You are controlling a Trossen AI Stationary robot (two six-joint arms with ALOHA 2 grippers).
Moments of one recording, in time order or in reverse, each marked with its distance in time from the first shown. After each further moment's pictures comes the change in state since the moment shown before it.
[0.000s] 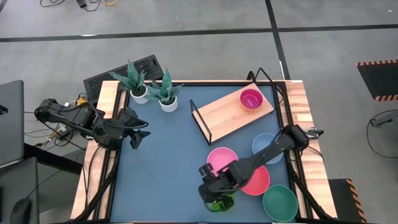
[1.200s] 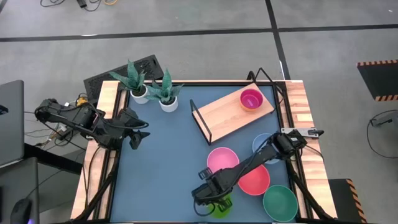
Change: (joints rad) left arm 0.000 0.000 0.000 -0.018 0.018 -0.004; right arm -0.013 0.188 0.087 -0.153 -0.076 0.010
